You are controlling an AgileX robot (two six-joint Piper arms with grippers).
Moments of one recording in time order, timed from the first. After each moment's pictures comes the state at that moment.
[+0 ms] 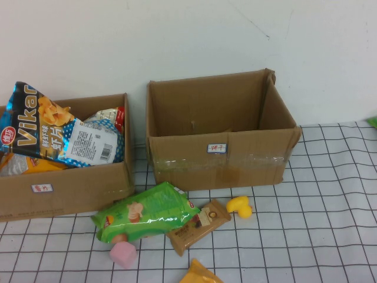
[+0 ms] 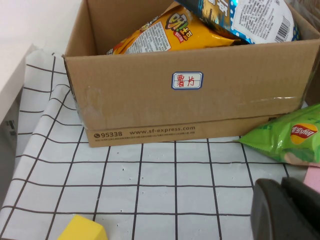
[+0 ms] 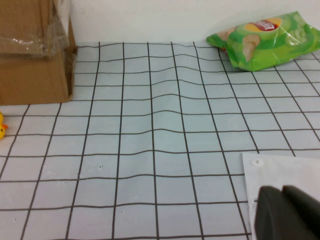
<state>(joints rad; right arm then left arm) 0.00 -0.01 0.02 -0.13 0.43 0.10 0.00 -0.01 0.02 -0.01 0.37 -0.02</state>
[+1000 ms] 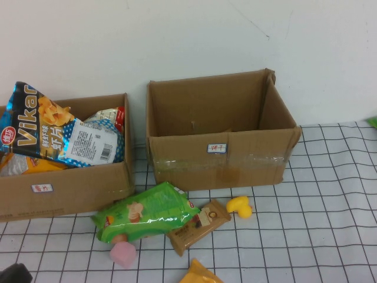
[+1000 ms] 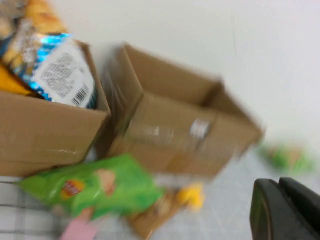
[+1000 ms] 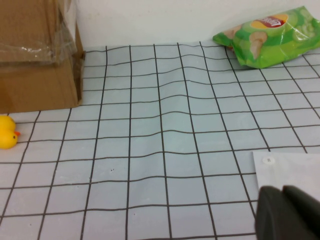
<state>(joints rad) 0.00 -0.01 0.02 -0.09 0.43 0.11 -0.01 0.07 -0.27 -0.81 0.58 0.24</state>
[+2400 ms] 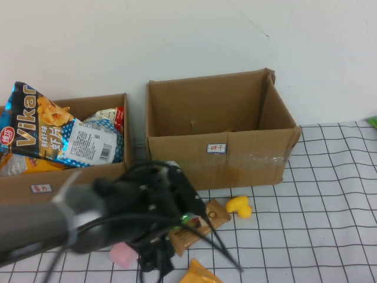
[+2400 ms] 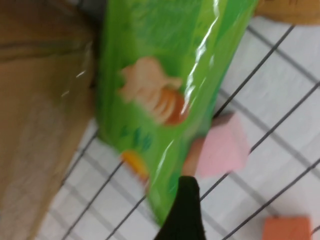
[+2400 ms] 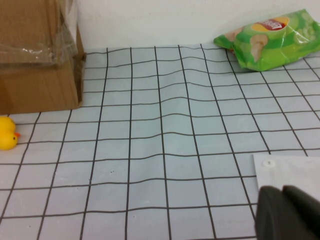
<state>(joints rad) 0.00 -0.01 0.02 -0.09 0.42 0.10 -0.78 1.75 -1.03 0.56 0.79 -0.20</state>
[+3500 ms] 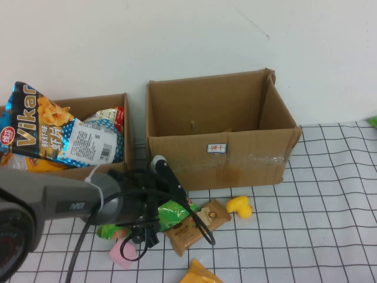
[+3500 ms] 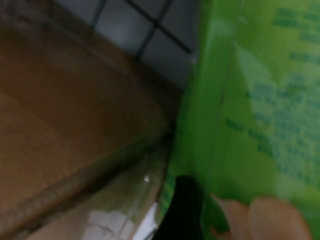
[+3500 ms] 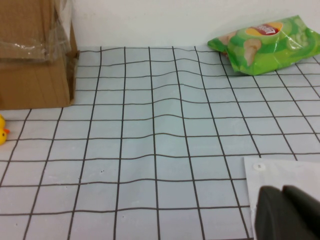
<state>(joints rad) 0.00 -0.01 0.02 -0.13 0.42 0.10 -0.59 2.05 -1.10 0.98 0.50 -0.46</state>
